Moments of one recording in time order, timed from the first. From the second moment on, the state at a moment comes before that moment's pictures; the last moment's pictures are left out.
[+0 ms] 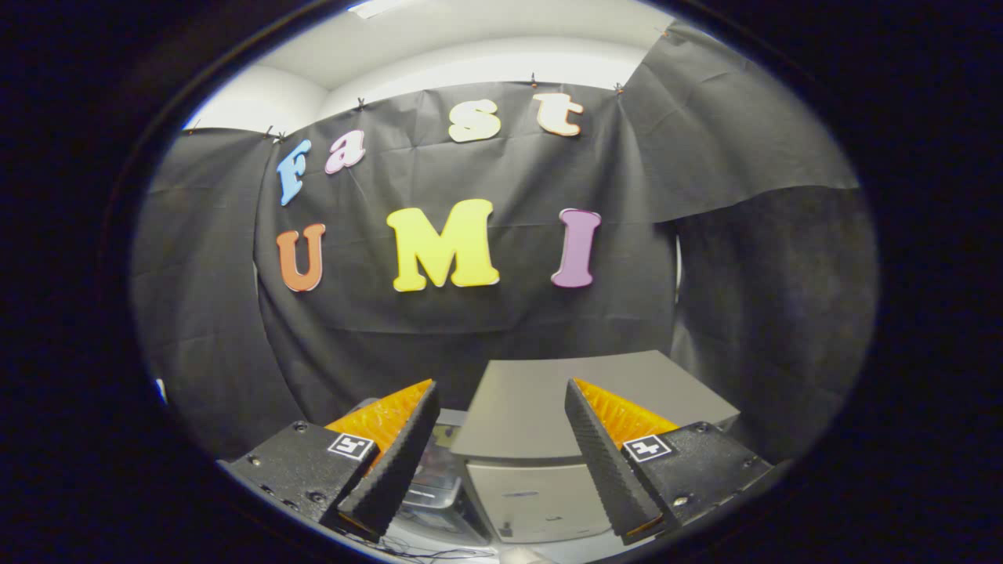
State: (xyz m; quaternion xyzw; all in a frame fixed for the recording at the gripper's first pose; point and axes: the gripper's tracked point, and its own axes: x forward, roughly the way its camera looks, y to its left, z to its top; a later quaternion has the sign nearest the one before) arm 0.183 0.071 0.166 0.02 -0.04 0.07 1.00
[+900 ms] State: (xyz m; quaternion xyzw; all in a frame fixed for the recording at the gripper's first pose) arm 0.087 -0.056 0.001 0.05 0.02 0.03 1.00
